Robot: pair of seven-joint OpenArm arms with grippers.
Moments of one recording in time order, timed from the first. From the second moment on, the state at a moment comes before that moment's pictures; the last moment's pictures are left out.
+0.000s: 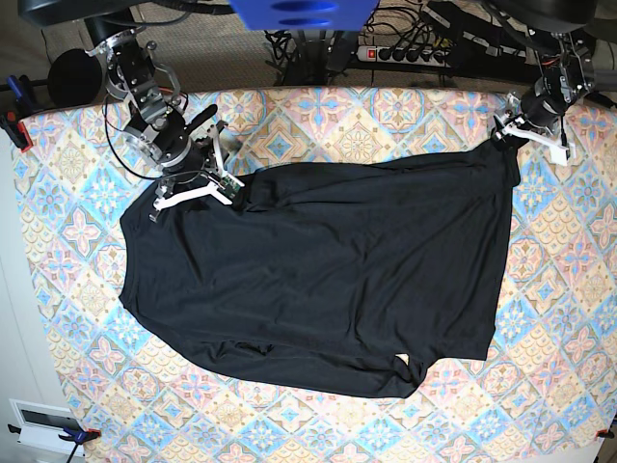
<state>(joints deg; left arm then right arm) 28.2 -21.1 -27.8 94.0 -54.3 -1.5 51.0 -11.1 24.7 -16.6 108.5 -12.6 27.3 -42.6</state>
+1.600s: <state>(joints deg) 19.7 -17.7 -28.6 89.3 -53.7 -5.6 51.4 -17.9 21.6 -3.5 108.6 -5.3 27.7 -42.4</state>
